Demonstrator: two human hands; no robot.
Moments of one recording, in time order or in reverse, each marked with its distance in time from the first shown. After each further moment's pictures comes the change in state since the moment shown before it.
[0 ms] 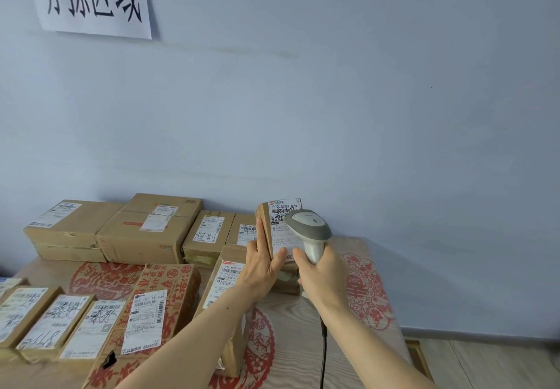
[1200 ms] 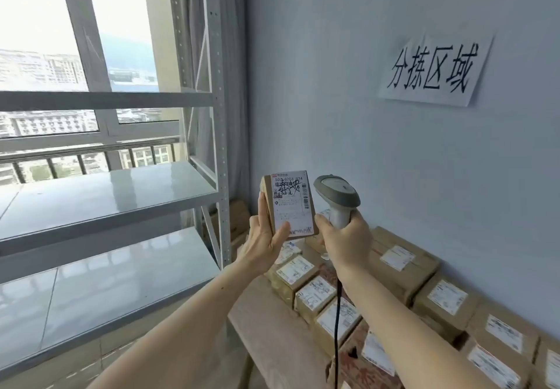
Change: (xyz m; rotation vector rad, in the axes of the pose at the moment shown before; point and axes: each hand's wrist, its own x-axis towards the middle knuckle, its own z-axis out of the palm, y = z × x) left_hand -0.292 -0.068 -0.384 0.298 0.797 -0.310; right_hand -0.215 -0.268 0.237 0.345 -0.599 -0.436
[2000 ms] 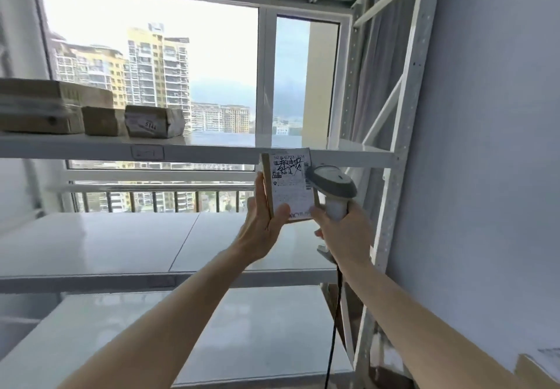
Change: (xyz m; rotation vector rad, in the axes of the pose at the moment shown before) left_hand 0.072 -0.168 -0.373 0.142 0.479 0.180; right_hand 0.013 -0.201 0.384 0.357 -0.446 -0.284
